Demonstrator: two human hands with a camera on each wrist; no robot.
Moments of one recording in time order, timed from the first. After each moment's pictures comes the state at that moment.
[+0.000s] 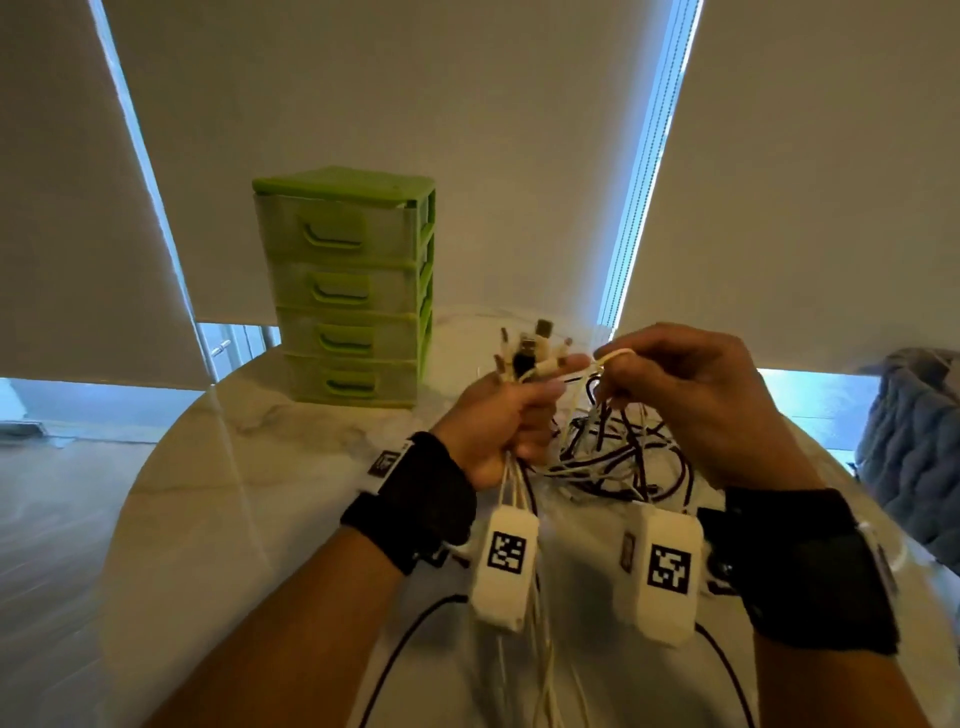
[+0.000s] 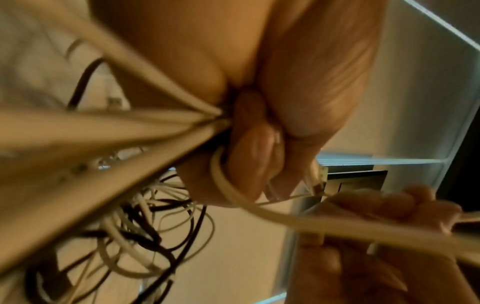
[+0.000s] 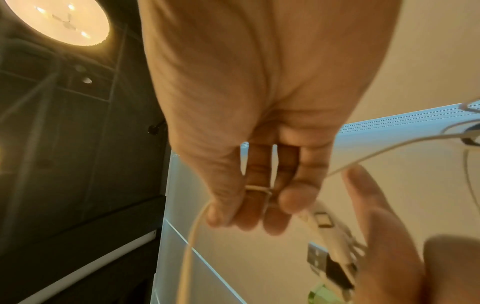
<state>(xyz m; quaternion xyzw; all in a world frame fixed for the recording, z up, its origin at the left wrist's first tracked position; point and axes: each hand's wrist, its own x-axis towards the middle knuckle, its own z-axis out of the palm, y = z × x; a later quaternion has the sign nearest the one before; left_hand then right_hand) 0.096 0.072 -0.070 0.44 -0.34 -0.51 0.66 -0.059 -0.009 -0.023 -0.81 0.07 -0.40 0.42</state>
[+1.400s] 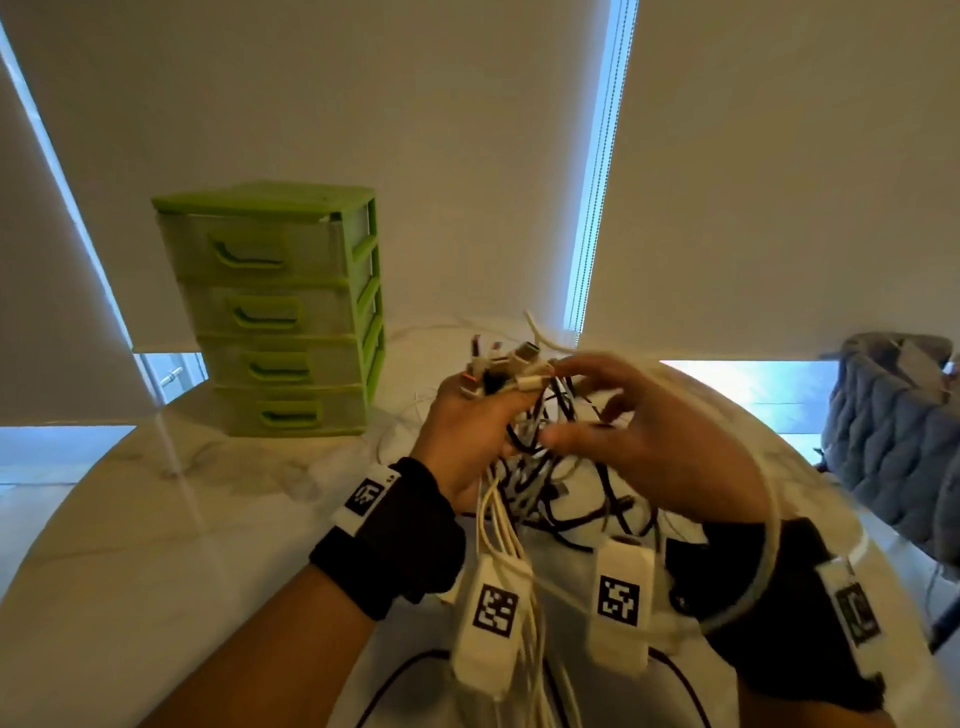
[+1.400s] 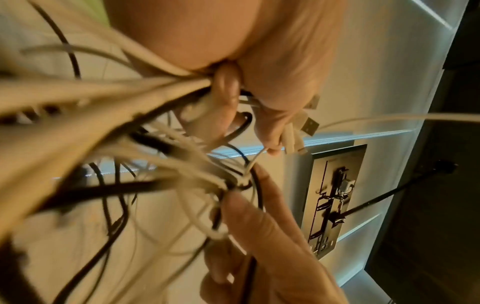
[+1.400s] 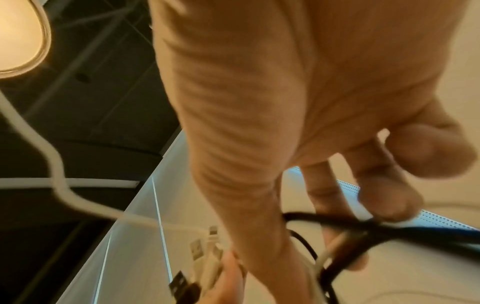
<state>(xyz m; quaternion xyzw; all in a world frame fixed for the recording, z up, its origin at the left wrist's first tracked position) 0.068 0.042 -0.060 0.51 -0.37 -0.32 0.71 -0.069 -0.029 -0.033 -0.88 0.24 -0.28 0.30</state>
